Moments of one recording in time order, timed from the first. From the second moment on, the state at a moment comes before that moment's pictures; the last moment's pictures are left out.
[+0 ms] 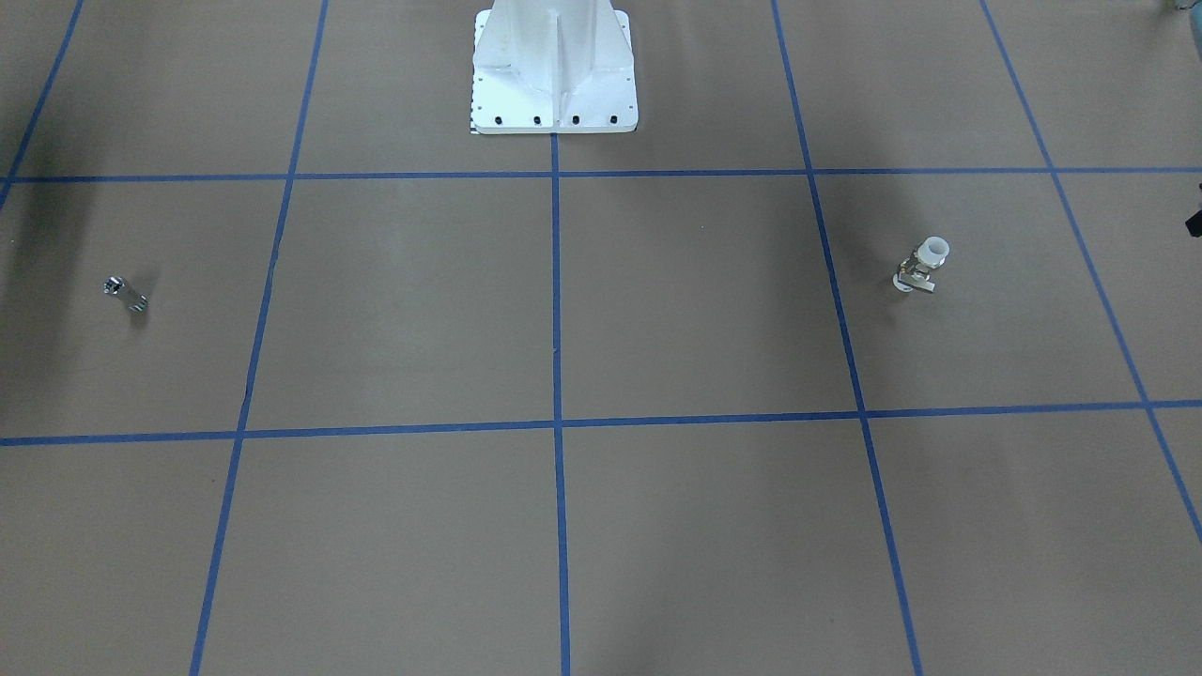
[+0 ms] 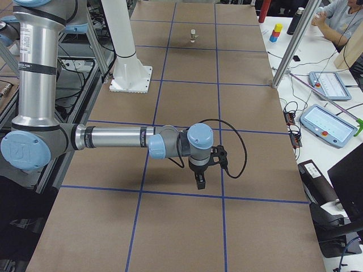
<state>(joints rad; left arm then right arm) -1.44 -1.51 -1.82 -1.77 -2.39 -0.20 1.49 -1.69 1.72 -1.46 2.35 -0.04</state>
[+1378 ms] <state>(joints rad) -0.86 -1.50 -1.90 -2.02 -2.14 -0.75 1.49 -1.68 1.72 -1.47 2.35 -0.04</state>
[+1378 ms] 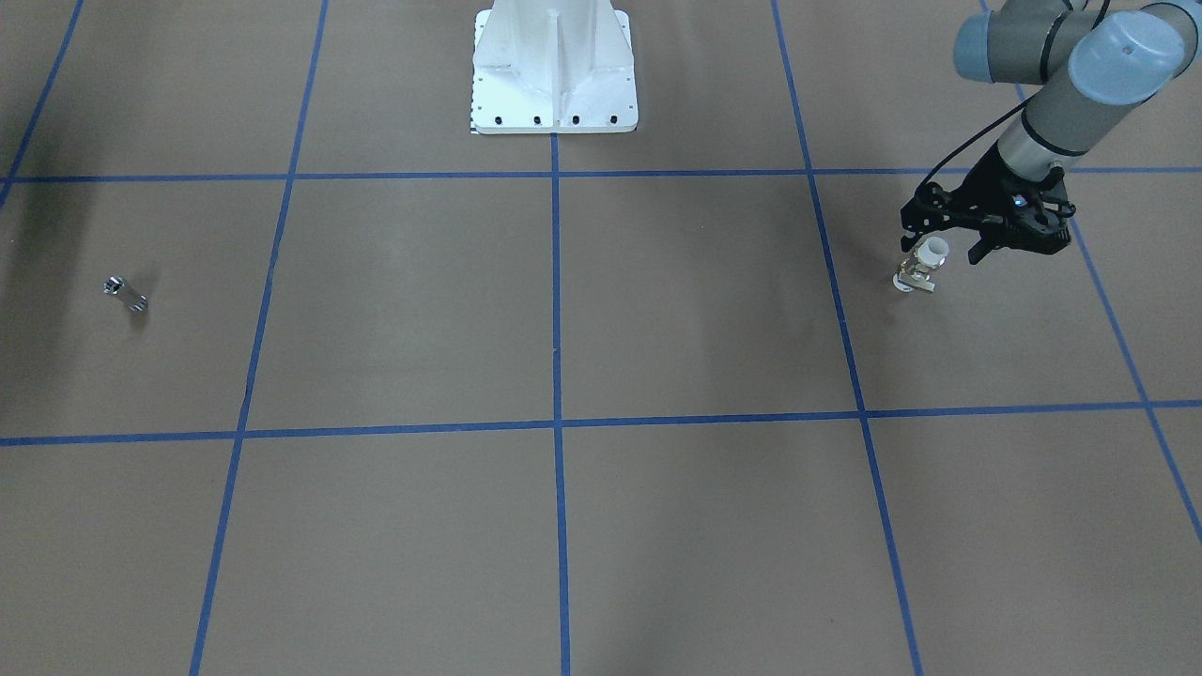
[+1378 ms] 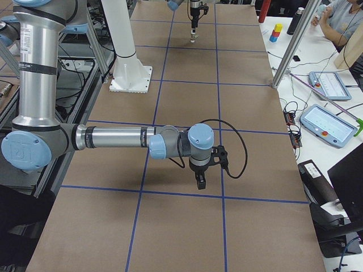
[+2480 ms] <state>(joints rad) -0.81 -1.51 -1.84 -2.02 -2.13 -0.75 1.49 -1.68 1.72 -1.47 2.35 -0.04</state>
